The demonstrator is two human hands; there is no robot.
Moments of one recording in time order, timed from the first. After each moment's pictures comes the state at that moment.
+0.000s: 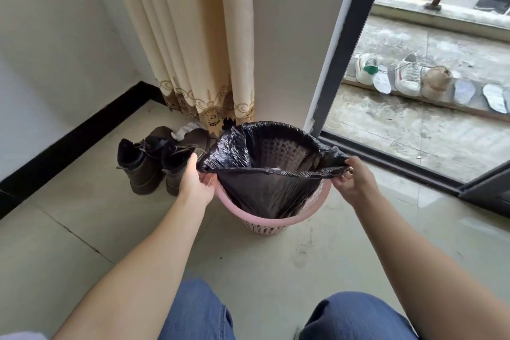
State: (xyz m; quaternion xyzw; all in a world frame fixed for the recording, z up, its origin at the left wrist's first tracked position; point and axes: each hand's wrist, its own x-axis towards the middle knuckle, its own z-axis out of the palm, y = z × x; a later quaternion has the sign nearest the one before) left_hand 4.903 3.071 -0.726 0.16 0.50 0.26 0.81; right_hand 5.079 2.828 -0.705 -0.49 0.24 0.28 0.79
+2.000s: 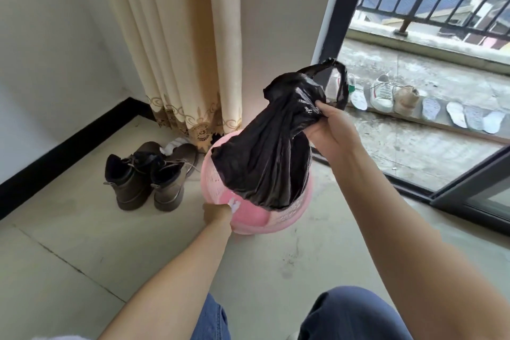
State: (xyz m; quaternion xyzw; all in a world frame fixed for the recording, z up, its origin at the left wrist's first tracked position) left_hand 4.926 3.028 -0.808 0.47 0.61 0.05 0.64; right_hand 5.061 2.880 -0.561 -0.34 -0.03 0.35 0.87
